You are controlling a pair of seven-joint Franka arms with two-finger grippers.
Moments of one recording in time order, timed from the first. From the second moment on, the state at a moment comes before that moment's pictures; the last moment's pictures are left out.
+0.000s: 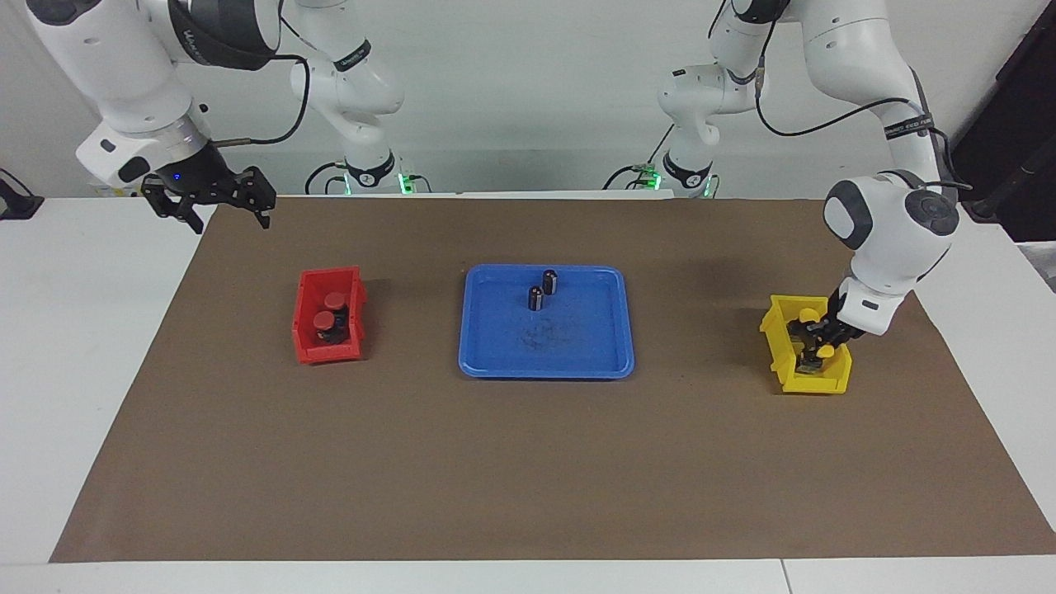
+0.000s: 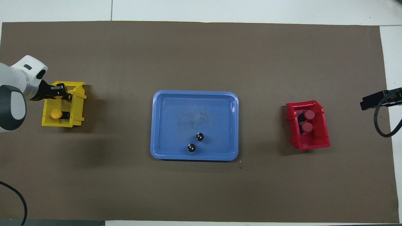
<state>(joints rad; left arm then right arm) 0.01 0.22 0.04 -2.00 0.01 2.29 -0.09 -0.20 -0.04 0.12 -1.65 -0.04 1.54 -0.19</state>
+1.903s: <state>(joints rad) -0.02 -0.02 0.01 -1.64 0.01 1.63 0.09 -0.04 -0.03 -0.03 -1.64 -0.04 1.55 -0.19</state>
